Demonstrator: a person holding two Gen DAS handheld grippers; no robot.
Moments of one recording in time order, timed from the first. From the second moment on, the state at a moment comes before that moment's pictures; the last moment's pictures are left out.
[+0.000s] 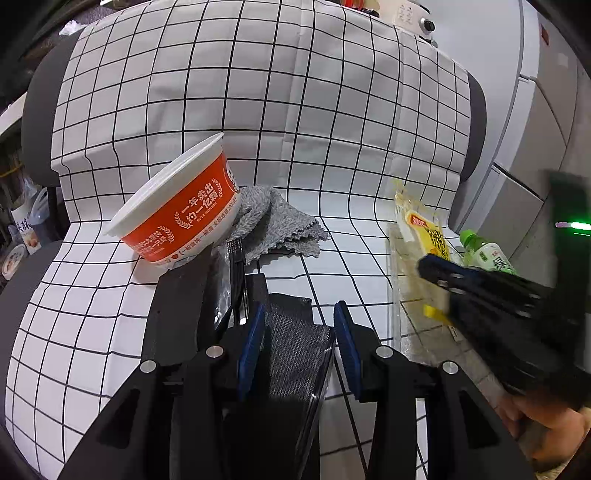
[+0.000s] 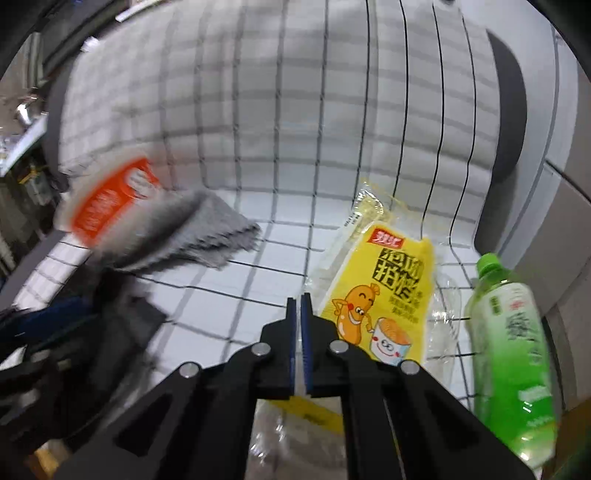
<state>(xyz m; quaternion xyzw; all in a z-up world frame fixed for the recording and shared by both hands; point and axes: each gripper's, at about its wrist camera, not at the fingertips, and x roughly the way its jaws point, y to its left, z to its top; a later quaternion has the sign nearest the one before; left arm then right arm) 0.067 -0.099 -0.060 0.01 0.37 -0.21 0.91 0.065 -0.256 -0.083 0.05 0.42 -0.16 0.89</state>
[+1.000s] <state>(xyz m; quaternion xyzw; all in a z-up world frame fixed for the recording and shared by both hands) 0.037 -0.066 -0.042 -0.01 0.35 -0.19 0.92 0.052 -0.210 -0.096 -0.03 0.46 -0.13 0.88</state>
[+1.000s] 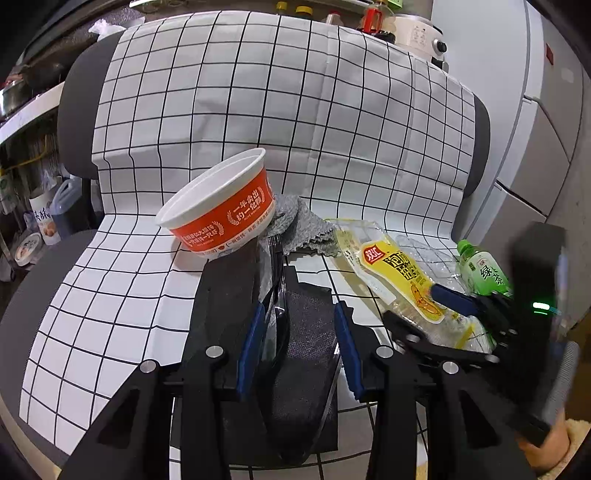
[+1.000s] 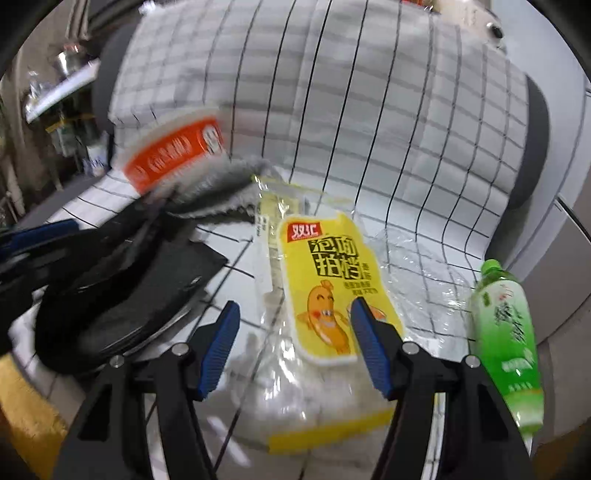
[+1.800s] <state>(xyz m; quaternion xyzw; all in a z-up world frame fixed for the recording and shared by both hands) 0.039 -0.145 -0.056 0.05 0.38 -0.27 0.88 -0.079 -0.225 0.021 -0.01 0.29 -0.22 0.93</state>
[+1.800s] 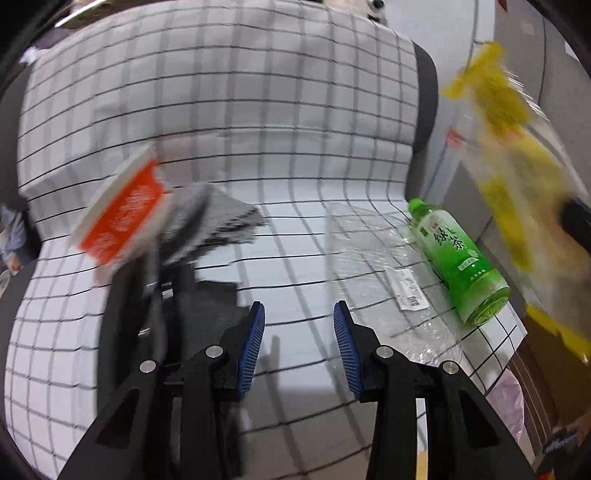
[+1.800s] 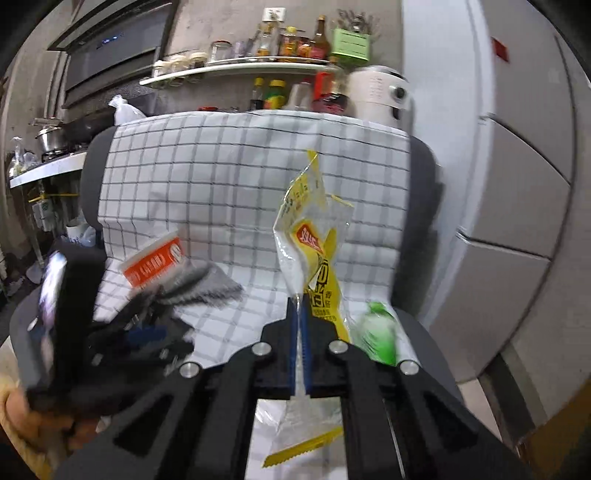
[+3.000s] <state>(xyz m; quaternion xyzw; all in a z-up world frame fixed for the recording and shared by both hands) -0.029 -0.132 0.004 0.03 0.29 -0.31 0.91 -0.168 -0.220 0.022 0.03 0.26 -0.27 0.92</state>
